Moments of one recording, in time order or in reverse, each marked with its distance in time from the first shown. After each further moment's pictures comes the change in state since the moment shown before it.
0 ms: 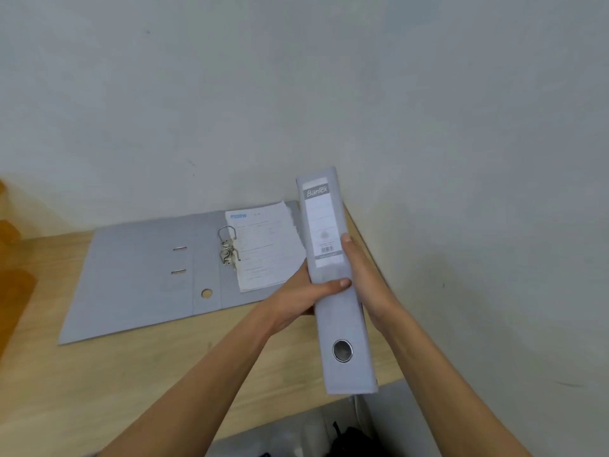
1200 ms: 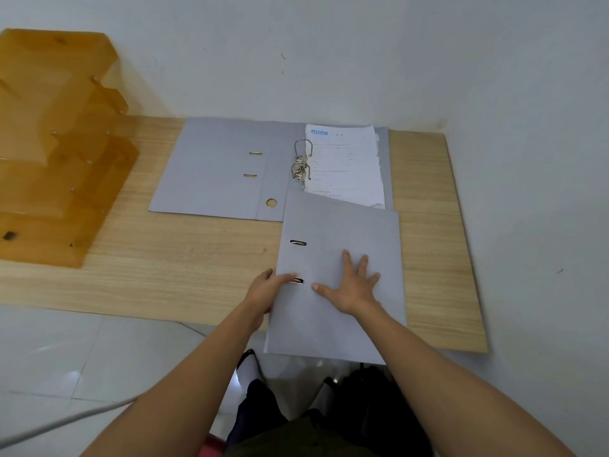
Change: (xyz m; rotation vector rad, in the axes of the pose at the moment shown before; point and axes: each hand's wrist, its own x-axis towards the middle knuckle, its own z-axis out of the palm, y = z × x) left_hand -0.088 -0.174 -0.063 -0.241 0.772 -0.555; right_hand 0.024 0.184 0.083 -0.913 -0.324 0.364
